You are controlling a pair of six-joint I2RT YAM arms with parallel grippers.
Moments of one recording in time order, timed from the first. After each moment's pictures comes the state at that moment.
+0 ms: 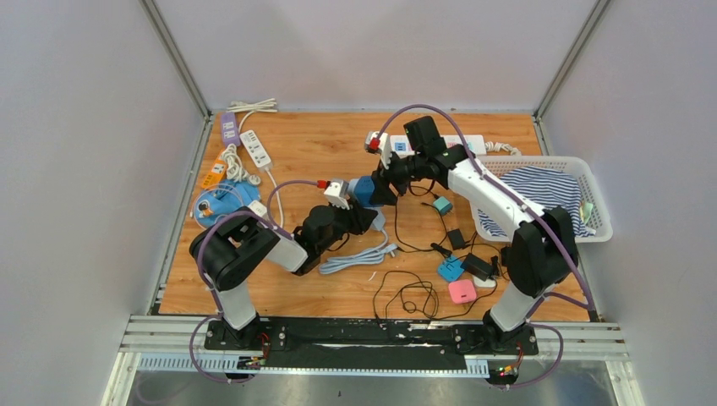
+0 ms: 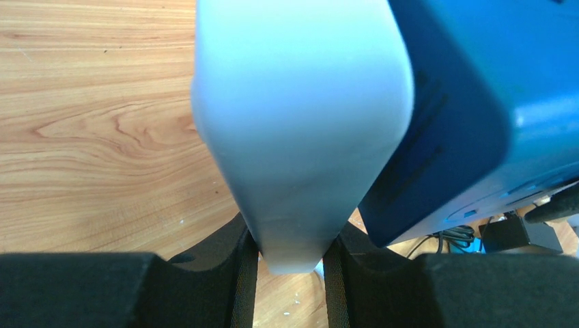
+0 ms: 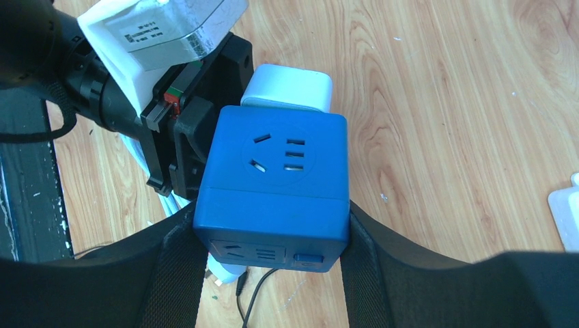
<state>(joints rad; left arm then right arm) -0.73 1.77 0.50 1.12 -0.06 -0.55 0.54 1.68 1.43 -0.57 -0.67 -0.49</state>
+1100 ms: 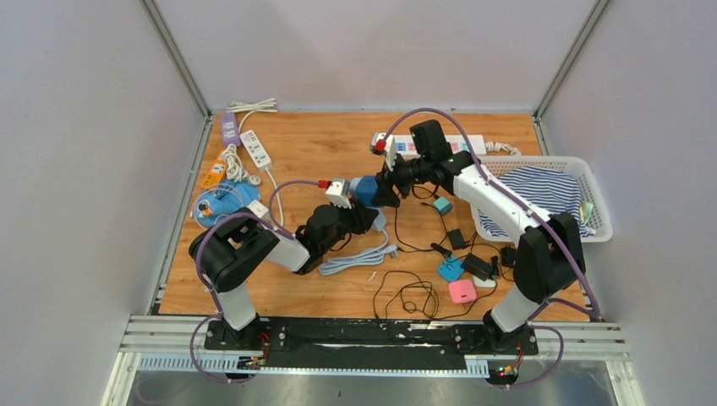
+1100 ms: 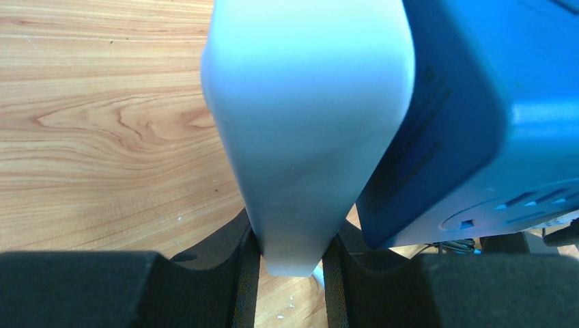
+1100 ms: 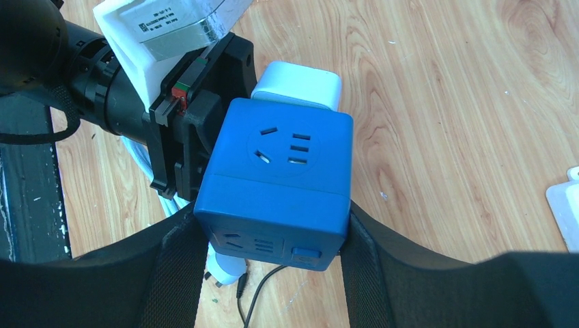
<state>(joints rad) -0.76 1.76 0.52 1.06 -0.12 -0.57 0.50 1.61 1.33 -0.48 -0.70 -0.47</state>
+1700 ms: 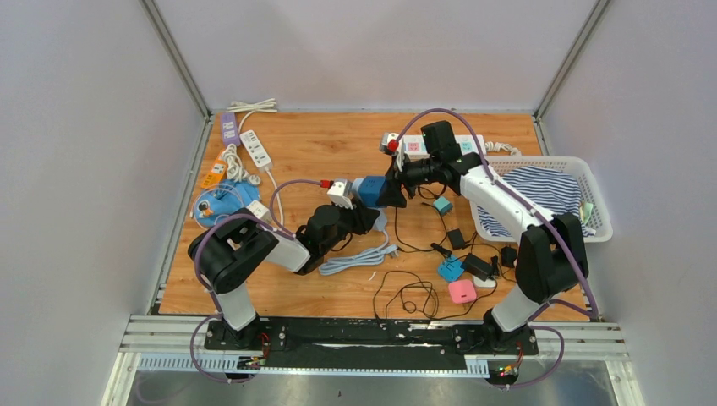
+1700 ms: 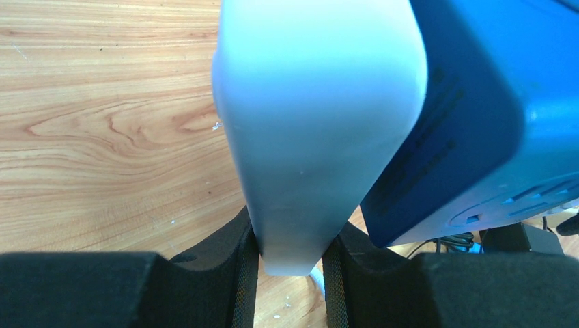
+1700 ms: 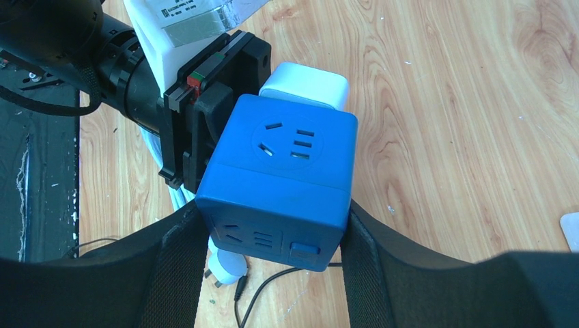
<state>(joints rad) -0.77 1.75 0.53 1.05 -0.11 -0.55 0.44 1.60 1.27 -0.44 -0.87 -0.52</state>
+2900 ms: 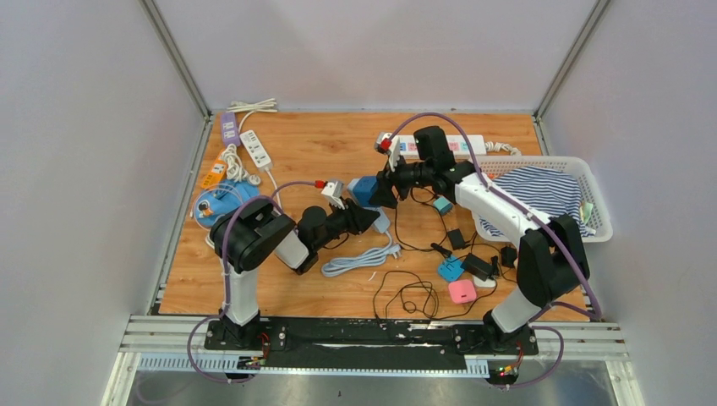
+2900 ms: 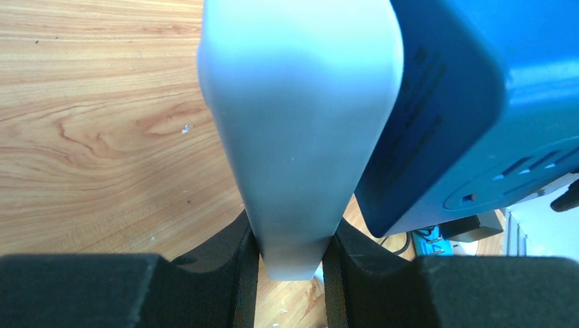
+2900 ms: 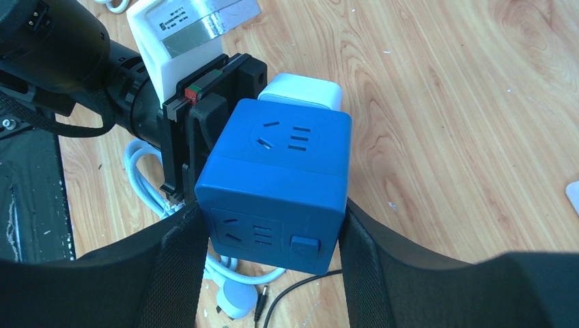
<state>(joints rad) -0.67 1.93 0.50 1.38 0.15 -0.65 0.50 1.59 1.21 -0.29 -0.70 -0.33</state>
